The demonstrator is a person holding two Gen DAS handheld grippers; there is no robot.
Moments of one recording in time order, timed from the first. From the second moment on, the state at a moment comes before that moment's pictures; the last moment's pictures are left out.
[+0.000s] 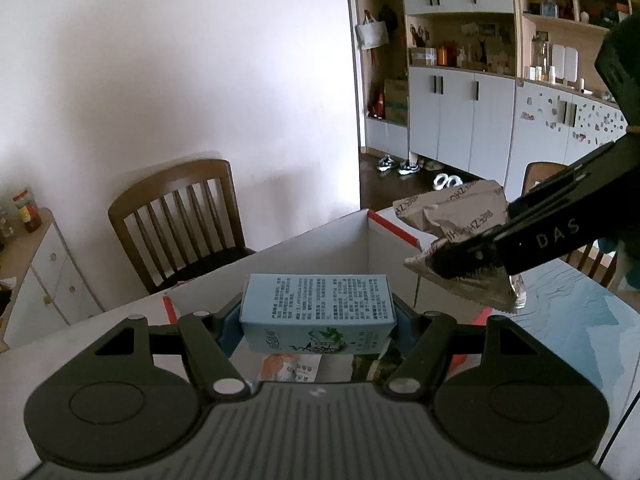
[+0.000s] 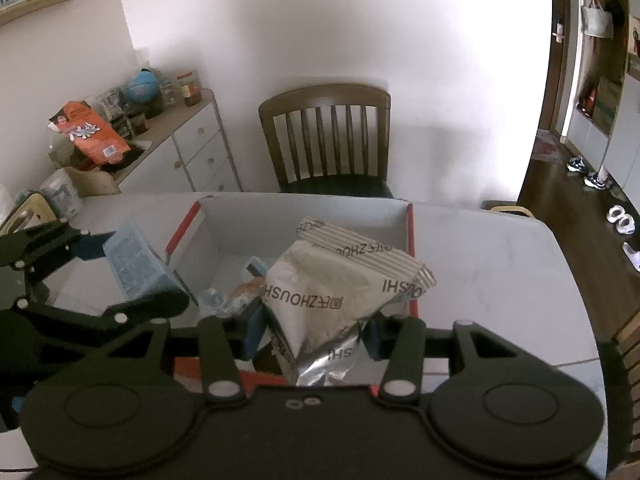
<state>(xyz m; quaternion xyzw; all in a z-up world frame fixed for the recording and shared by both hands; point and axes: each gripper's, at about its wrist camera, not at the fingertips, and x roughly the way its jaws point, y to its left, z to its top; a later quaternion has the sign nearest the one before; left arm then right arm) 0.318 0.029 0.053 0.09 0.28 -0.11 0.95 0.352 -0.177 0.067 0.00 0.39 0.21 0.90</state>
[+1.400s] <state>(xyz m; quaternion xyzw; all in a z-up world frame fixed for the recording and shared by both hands) 0.413 0.043 -0.031 0.11 0.41 -0.17 0.89 0.439 -0.129 -0.021 -0.05 0.48 0.21 0.85</state>
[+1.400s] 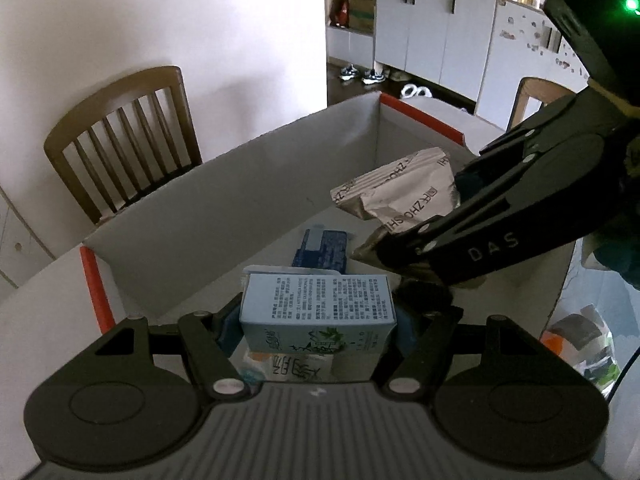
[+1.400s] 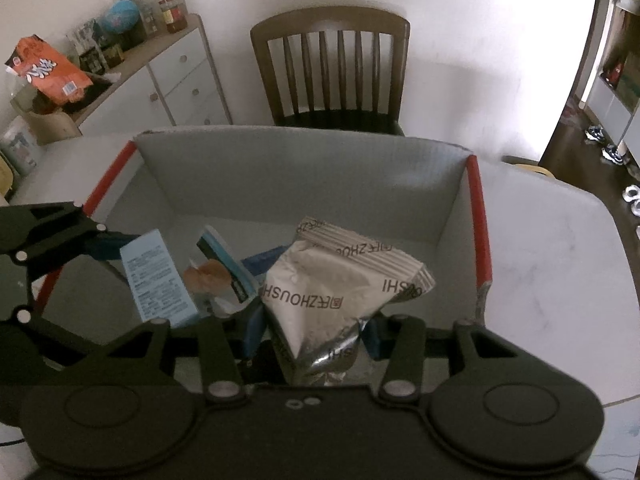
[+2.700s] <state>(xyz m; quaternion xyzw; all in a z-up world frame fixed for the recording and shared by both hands) 0.425 0.026 -0.030 0.13 0.49 -0.17 0.84 0.424 -0.141 -0.002 -0.03 0.48 0.20 0.85</state>
